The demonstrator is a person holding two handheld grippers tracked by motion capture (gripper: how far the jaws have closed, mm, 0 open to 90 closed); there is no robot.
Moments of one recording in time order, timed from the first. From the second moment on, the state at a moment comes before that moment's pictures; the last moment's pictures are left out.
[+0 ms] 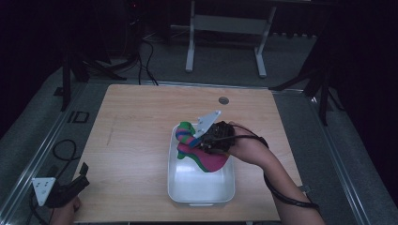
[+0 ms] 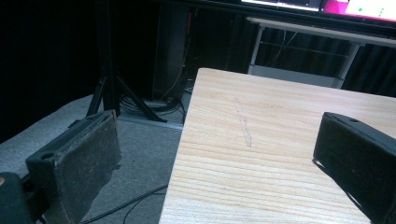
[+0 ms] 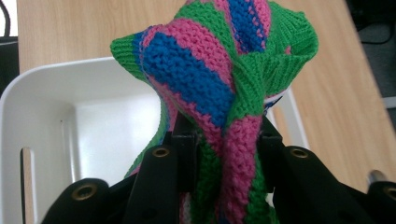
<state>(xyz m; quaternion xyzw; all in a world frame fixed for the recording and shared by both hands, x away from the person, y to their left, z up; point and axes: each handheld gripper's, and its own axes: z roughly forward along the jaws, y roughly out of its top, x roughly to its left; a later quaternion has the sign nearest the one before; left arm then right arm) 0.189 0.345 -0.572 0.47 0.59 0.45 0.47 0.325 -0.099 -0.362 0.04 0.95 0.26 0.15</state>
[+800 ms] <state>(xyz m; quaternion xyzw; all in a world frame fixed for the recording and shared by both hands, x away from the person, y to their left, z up) 0.189 0.344 -0.572 0.47 0.59 0.45 0.47 0.352 -0.218 -0.340 0.17 0.93 0.25 0.20</state>
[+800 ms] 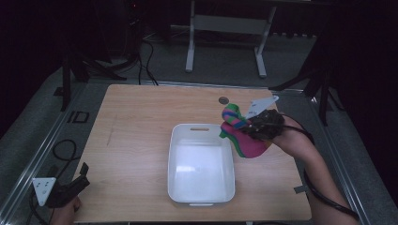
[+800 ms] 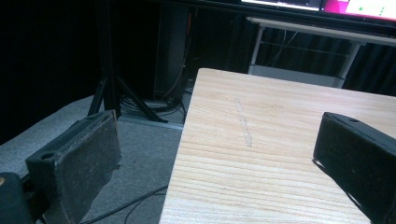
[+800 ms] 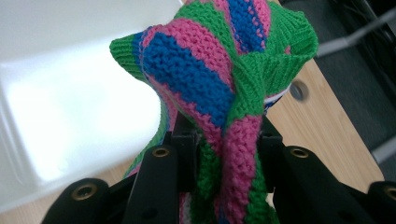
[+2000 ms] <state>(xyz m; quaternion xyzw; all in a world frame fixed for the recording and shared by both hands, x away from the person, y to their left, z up) 0.189 0.343 -0.572 0.47 0.59 0.45 0.47 0.414 -0.257 -0.491 0.27 0.94 0.15 0.11</state>
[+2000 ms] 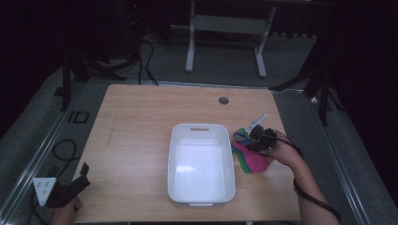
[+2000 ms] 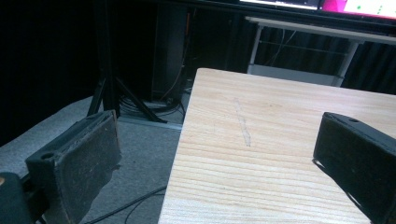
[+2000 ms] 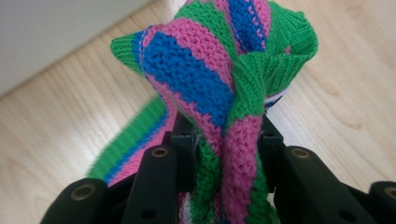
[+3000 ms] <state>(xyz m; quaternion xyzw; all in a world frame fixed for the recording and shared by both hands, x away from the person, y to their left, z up) 0.189 0.343 -0.572 0.47 0.59 0.45 0.47 0.388 -0.289 -0.458 0.35 0.90 0.22 0.15</state>
